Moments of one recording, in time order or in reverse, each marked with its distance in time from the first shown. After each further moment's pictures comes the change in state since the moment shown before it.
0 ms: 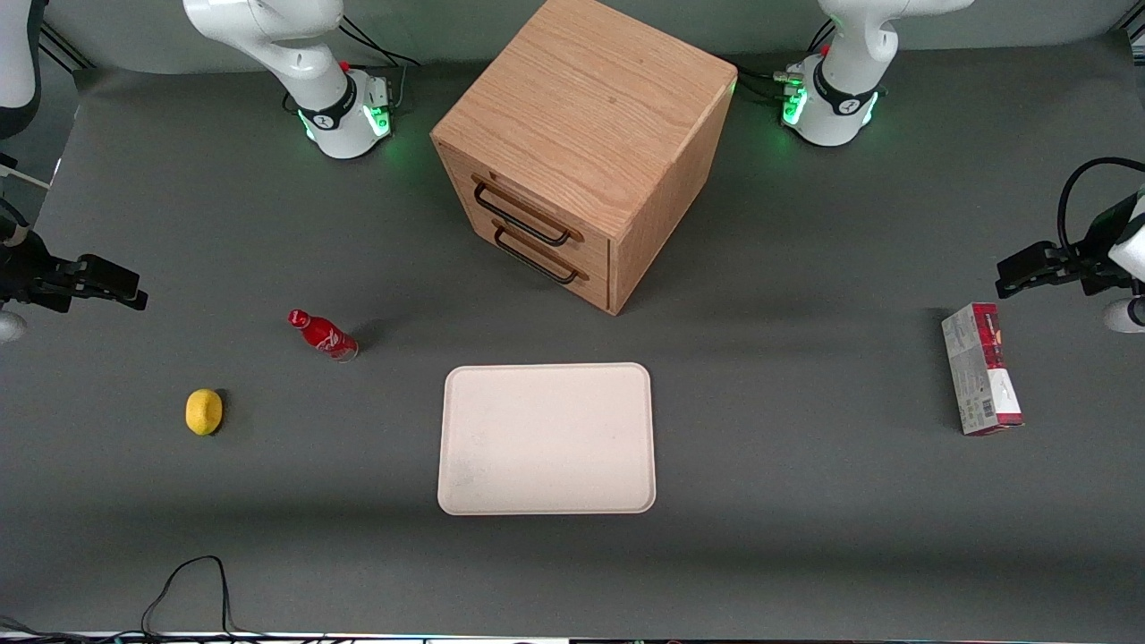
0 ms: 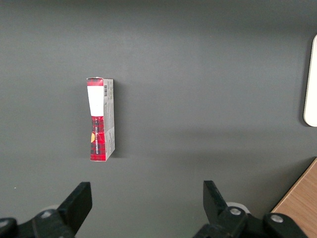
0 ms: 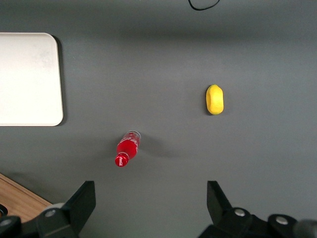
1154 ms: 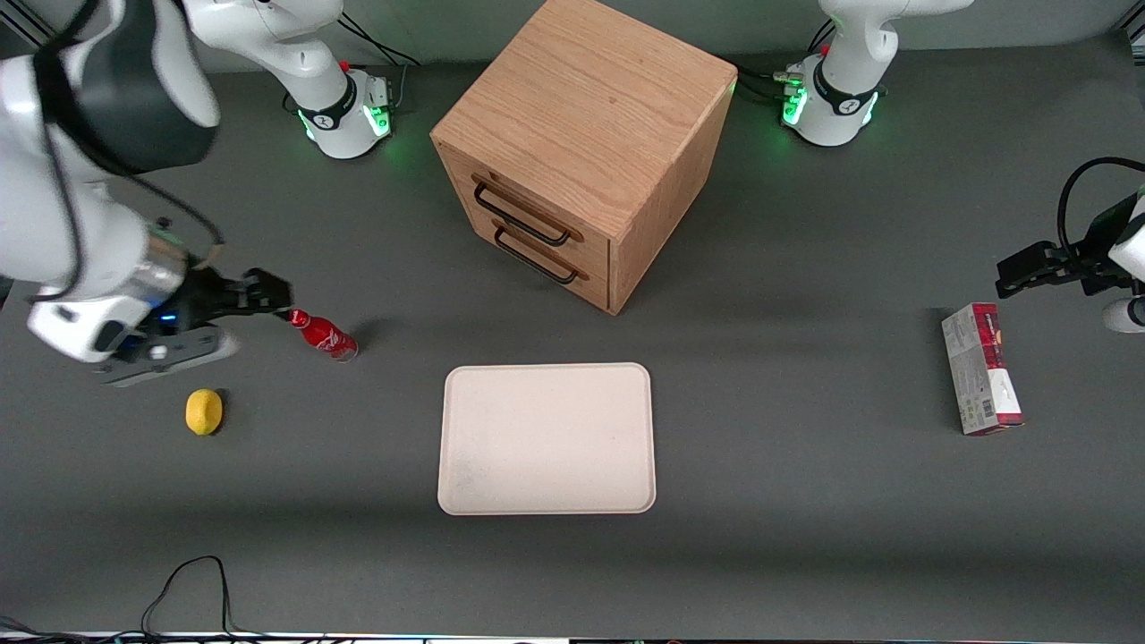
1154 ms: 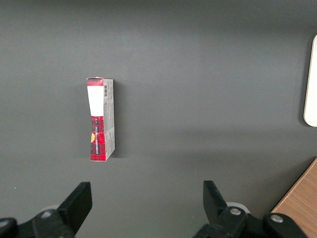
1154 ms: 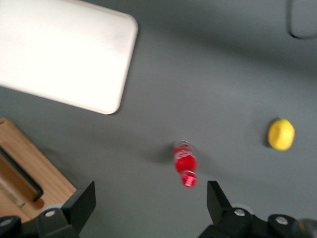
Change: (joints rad) arm 0.271 0.130 0.024 0.071 0.040 0.024 -0.026
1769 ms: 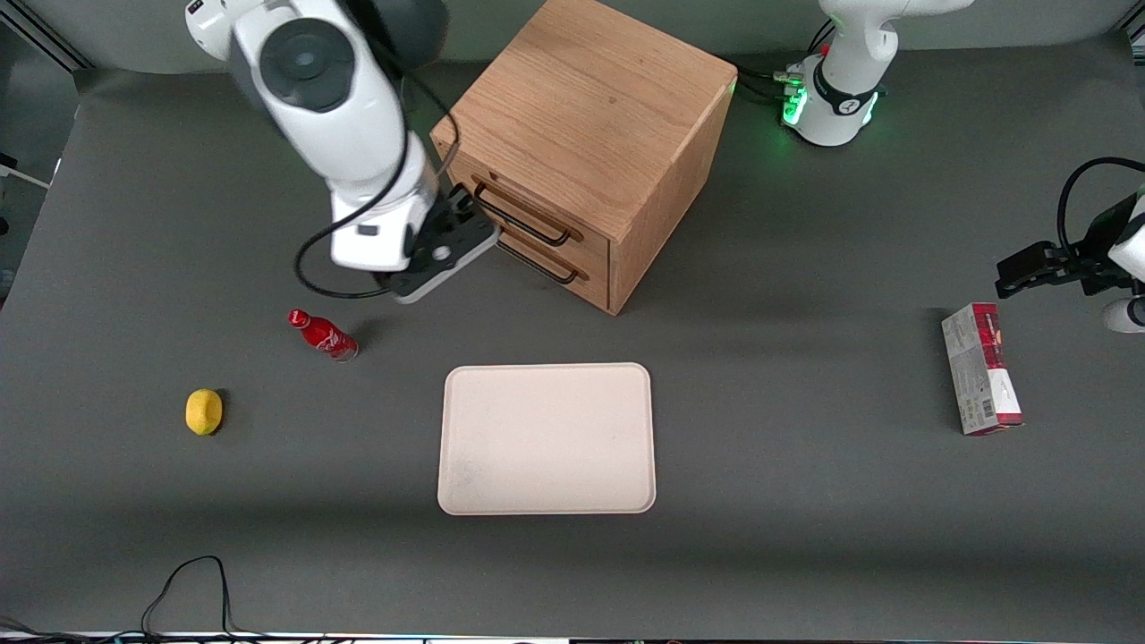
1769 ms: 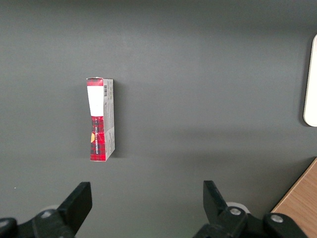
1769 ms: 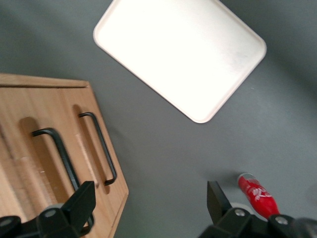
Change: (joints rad) arm 0.357 0.027 0.005 -0.004 0.001 0.040 -0.012
